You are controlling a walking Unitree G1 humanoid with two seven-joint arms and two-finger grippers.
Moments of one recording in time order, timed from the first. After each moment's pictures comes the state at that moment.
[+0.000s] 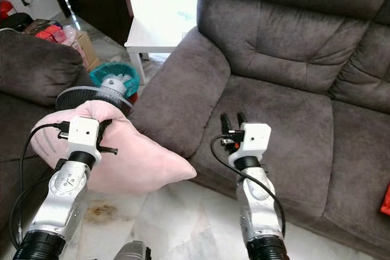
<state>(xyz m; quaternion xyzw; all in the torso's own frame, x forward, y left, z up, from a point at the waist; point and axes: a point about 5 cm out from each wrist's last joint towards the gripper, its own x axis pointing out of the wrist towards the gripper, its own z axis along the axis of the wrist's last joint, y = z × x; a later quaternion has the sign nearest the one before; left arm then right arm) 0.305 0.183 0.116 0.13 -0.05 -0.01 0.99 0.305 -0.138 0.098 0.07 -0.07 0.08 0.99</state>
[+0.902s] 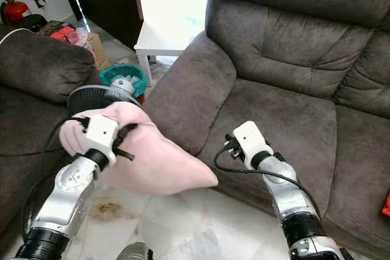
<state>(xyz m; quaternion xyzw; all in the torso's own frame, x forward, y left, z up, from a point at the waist) 0.304 0.142 0.120 0.12 -0.02 -0.21 0.97 0.321 -0.191 0.074 -0.20 0.12 0.19 0.95</state>
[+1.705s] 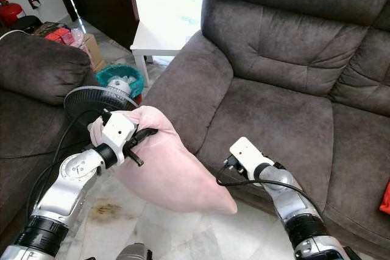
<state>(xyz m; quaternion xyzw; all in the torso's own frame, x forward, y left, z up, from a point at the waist) 0.310 0.131 0.132 0.16 -0.02 -0.31 0.94 0.305 -0.213 0.041 -0.31 0.26 0.20 0.89</state>
